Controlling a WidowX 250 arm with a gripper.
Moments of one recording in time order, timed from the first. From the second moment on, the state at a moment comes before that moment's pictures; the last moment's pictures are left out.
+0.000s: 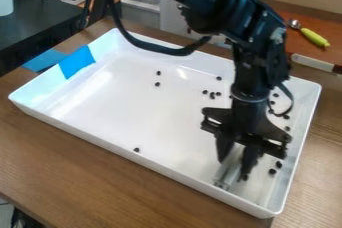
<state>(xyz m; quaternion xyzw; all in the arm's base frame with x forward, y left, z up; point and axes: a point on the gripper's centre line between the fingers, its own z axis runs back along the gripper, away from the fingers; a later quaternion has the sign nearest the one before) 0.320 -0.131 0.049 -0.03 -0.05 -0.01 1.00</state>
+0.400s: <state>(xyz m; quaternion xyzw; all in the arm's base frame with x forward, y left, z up) 0.336 -0.082 0.079 -0.04 -0.07 0.02 1.00</state>
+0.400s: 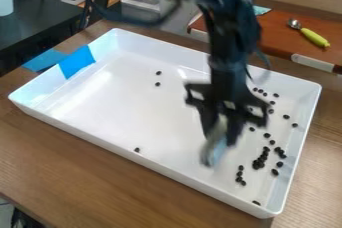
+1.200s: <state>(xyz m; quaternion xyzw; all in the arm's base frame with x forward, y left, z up) 0.400 0.110 0.081 0.03 -0.08 0.08 0.99</state>
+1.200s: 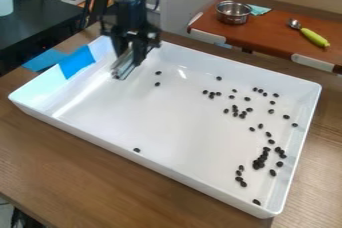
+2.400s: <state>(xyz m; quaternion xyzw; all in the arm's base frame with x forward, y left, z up) 0.412 0.095 0.045 0.07 -0.04 0.01 1.00</state>
